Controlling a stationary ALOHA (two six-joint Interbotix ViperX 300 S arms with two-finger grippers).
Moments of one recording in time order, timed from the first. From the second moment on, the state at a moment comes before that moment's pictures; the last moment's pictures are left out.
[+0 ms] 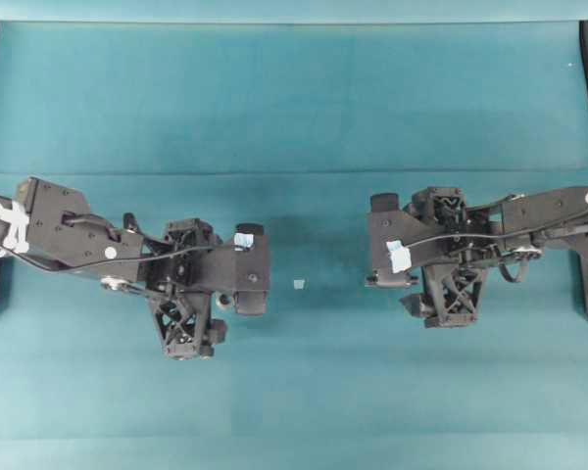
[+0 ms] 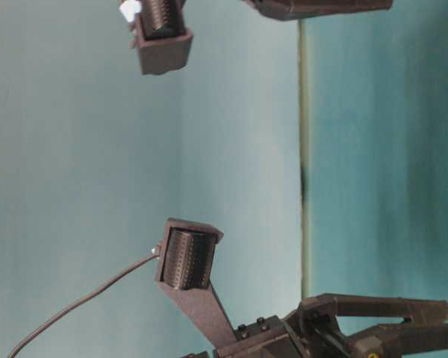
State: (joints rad) left arm -0.08 0.09 0.62 0.02 0.43 -0.13; right arm 0.00 -0.11 0.80 0.00 0.48 -0.05
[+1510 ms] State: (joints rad) left arm -0.07 0.13 0.63 0.02 0.36 -0.13; right arm 0.00 -0.02 0.84 0.01 0.40 -0.03
